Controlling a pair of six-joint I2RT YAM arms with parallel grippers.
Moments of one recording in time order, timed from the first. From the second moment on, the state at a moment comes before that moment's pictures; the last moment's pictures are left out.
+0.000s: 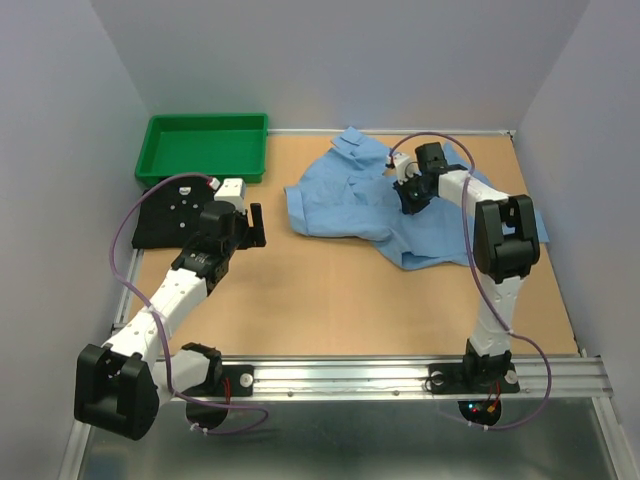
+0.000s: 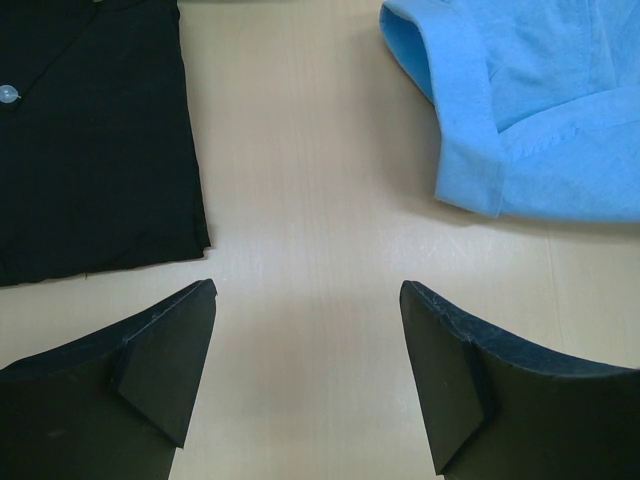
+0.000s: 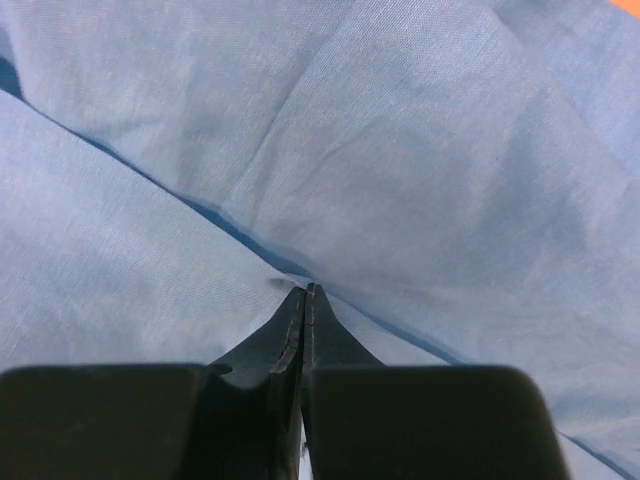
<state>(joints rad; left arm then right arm) -0.31 1.06 0.69 -0.15 -0.15 -0.21 0.18 2.07 1.52 -0.50 -0.26 -0.44</state>
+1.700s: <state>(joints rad) -0.31 0.86 0.76 -0.38 -0.11 -0.56 1.00 1.32 1.08 -0.46 -0.02 0.41</state>
